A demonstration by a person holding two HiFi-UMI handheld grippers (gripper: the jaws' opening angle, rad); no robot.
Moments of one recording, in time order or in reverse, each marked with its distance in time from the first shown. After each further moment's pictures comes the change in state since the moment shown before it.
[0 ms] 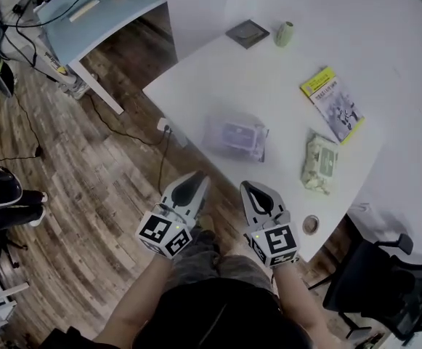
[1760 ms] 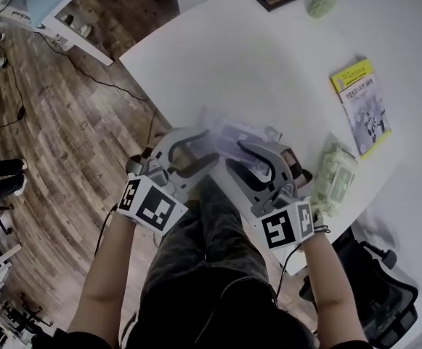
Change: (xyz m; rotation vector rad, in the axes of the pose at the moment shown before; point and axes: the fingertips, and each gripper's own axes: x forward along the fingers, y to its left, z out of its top) left arm 0.112 0.046 -0.024 0.754 0.403 -0.251; right arm 0.106 -0.043 0.007 -0.753 0.111 0.378
